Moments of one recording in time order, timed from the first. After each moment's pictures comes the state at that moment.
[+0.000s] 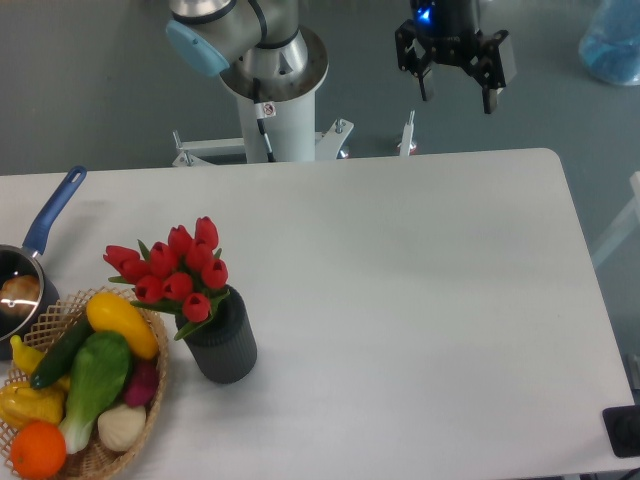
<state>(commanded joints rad) 2.82 -1.36 -1.82 -1.12 1.57 1.49</state>
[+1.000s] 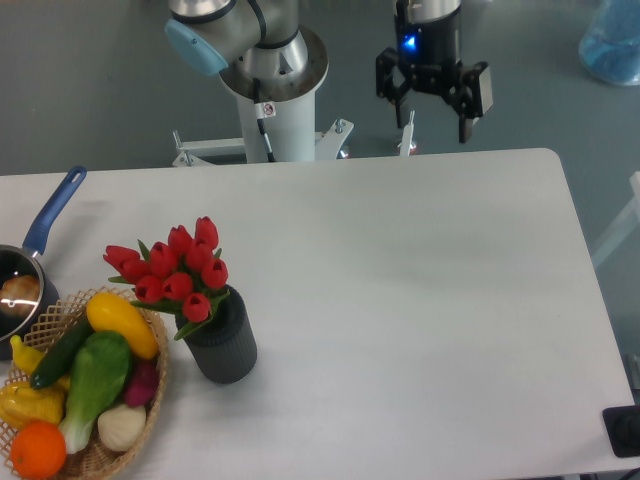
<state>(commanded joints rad) 2.80 -1.38 -1.94 -1.04 1.28 1.28</state>
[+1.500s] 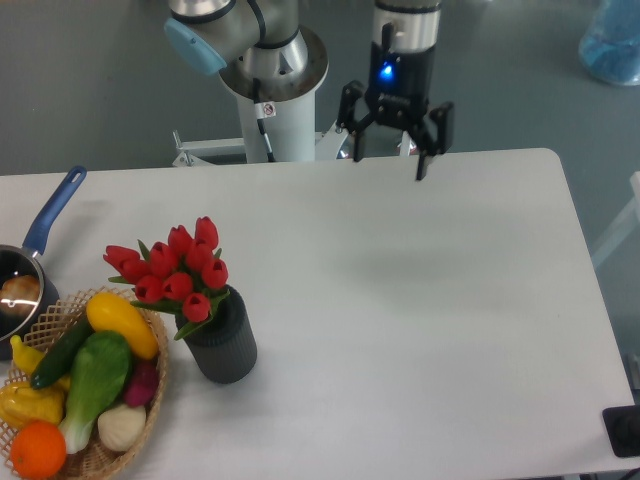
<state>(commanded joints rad) 2.68 -1.47 -1.95 -1.04 1.18 1.28</state>
